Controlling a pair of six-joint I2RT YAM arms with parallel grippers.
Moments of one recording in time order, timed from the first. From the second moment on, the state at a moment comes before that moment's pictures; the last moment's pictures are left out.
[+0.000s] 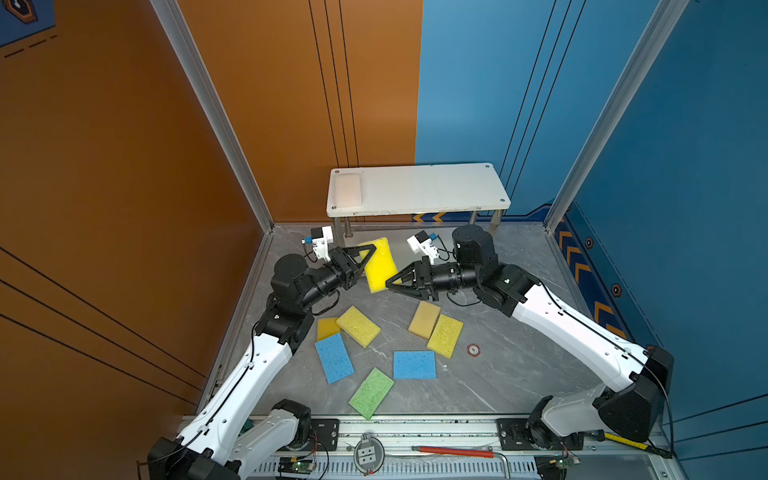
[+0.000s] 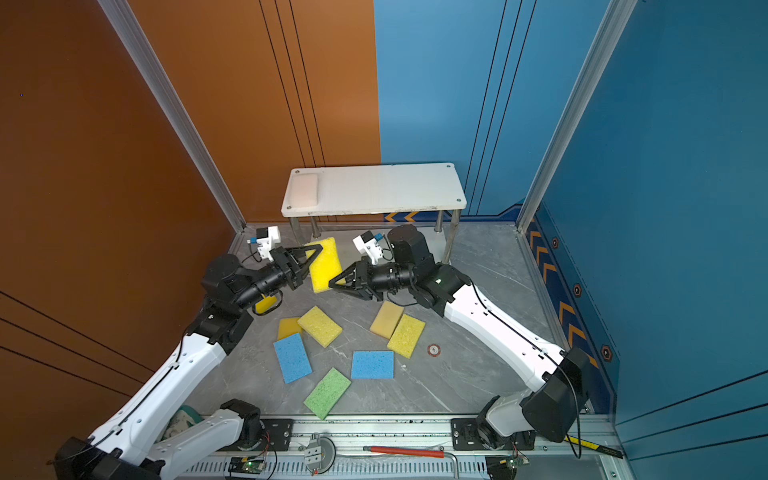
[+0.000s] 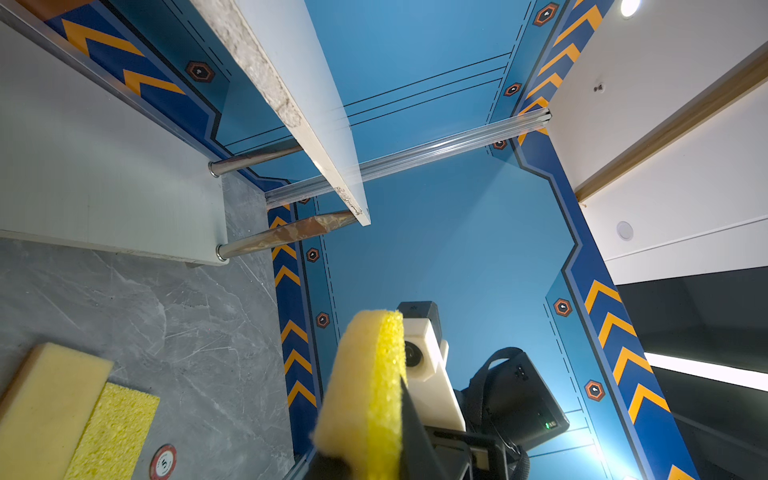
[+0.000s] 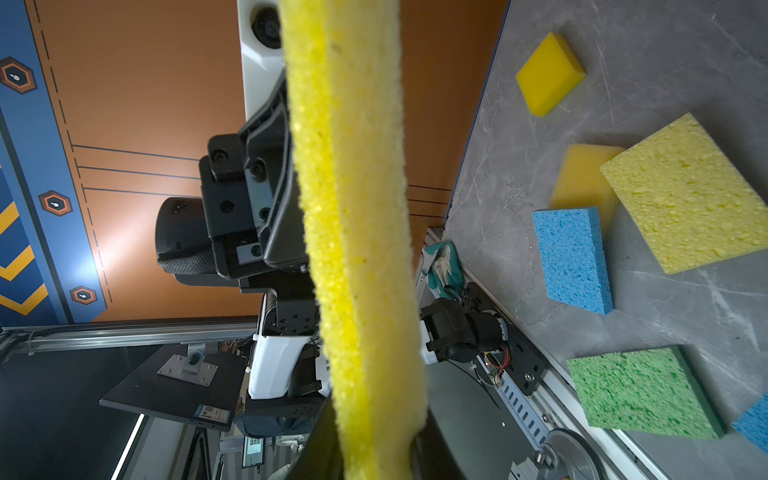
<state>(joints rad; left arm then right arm) -0.31 1.00 0.89 0.18 0.54 -1.35 0.74 1.43 1.41 -0.33 -0.77 1.10</state>
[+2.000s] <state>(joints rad) -0.02 0.71 0.91 -0.39 0.64 -1.20 0.52 2.06 2.22 -0.40 -0.79 1.05</state>
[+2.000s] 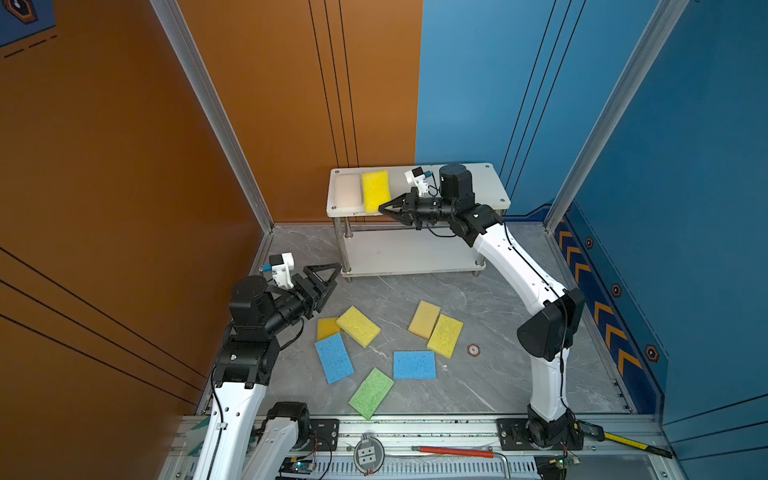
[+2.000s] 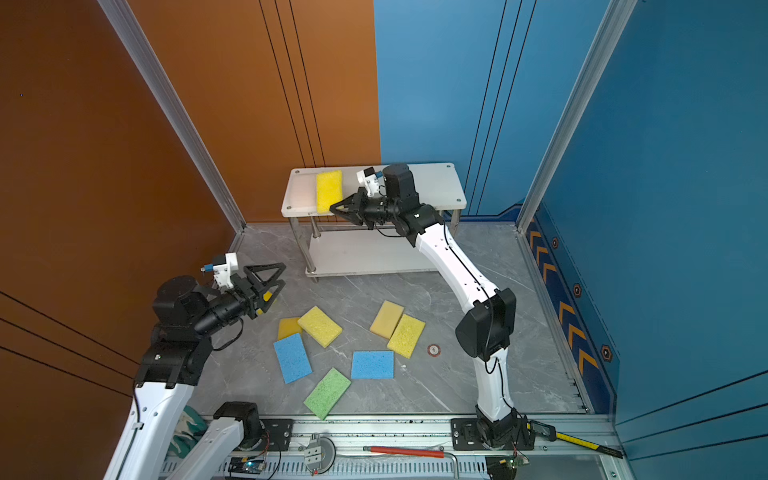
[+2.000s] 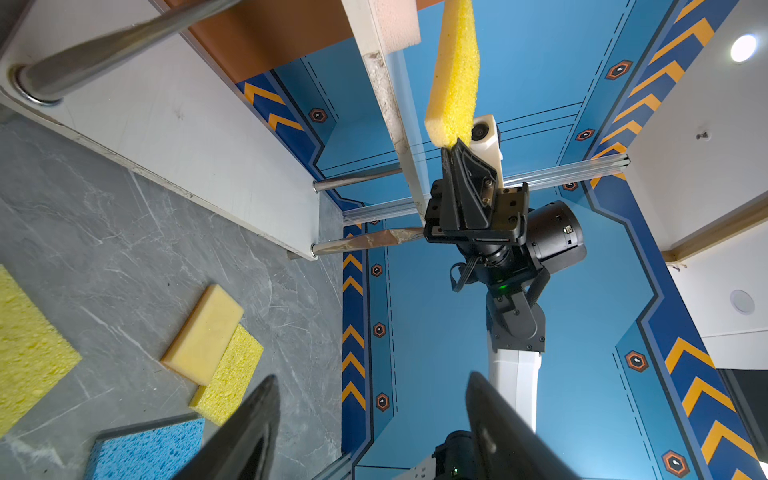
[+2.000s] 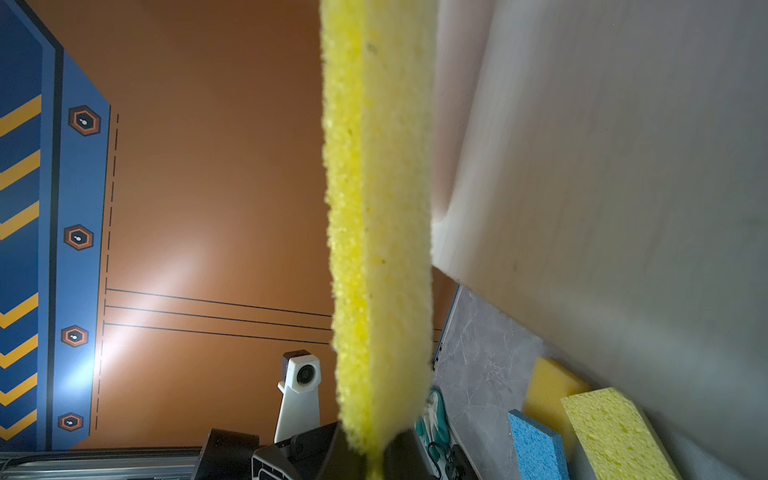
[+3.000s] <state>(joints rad) 0.10 0.75 0.92 -0.42 0.75 -1.19 0.49 2.17 2.36 -0.40 -0.82 1.12</state>
